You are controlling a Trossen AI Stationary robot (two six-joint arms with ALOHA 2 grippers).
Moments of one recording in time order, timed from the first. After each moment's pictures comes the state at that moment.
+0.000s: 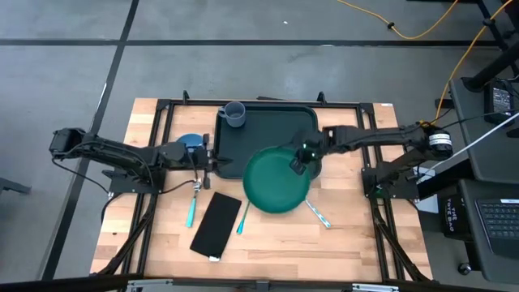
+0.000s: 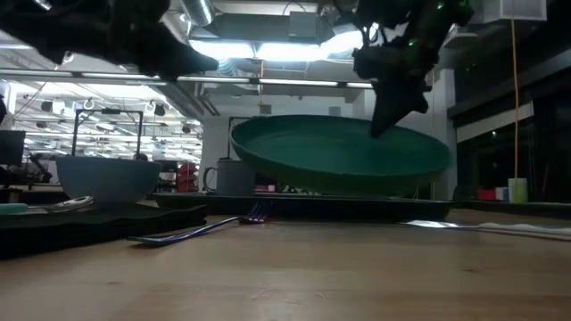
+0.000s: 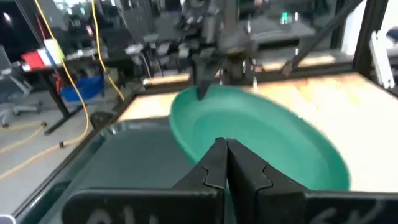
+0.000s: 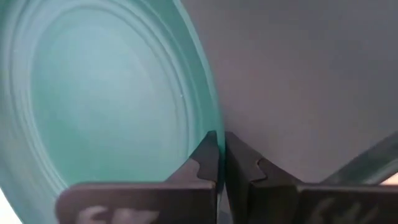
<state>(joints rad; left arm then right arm) -0.02 0.91 0.30 0.50 -0.16 0.12 -0.15 1.44 1.04 -0.67 0.10 0.46</state>
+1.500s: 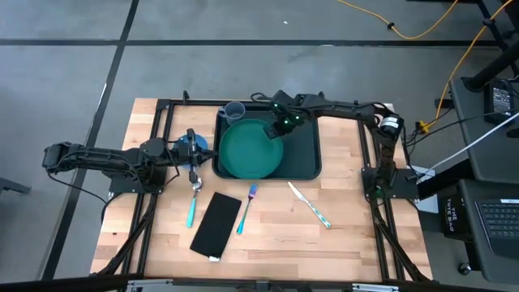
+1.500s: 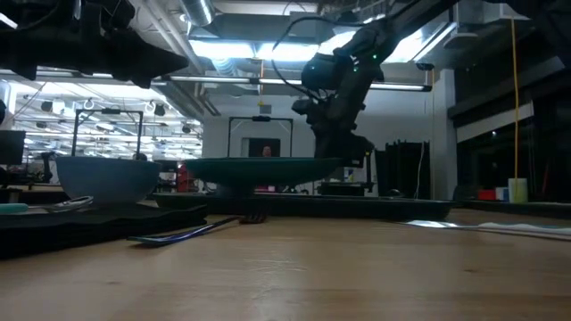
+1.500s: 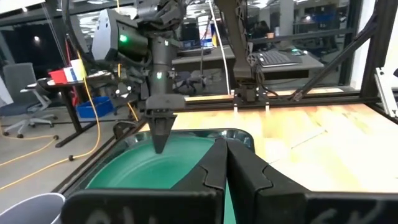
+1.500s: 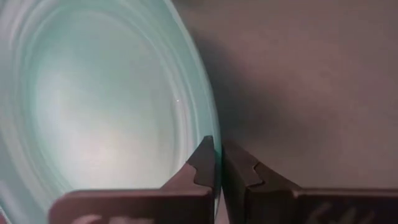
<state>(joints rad) 0.10 0.57 0.15 0.43 -0.08 0.09 -0.48 1.93 1.46 -0.66 -0.19 0.55</state>
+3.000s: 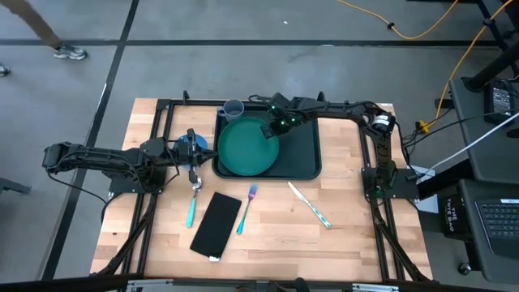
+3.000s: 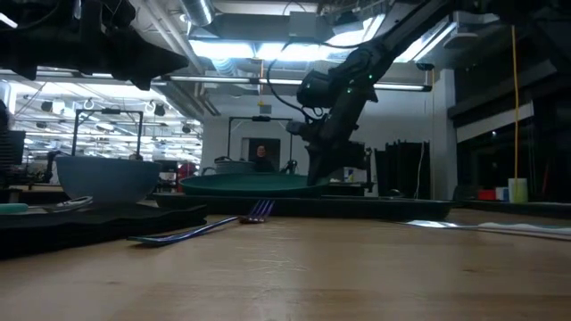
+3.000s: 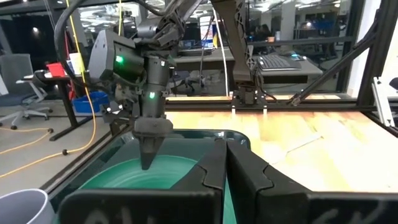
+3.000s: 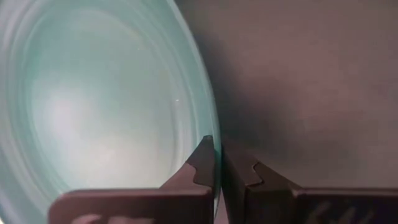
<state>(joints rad) 0.10 0.57 0.15 0.43 -0.08 0.04 -0.49 2.02 1.43 -0.53 -0.15 0.57</state>
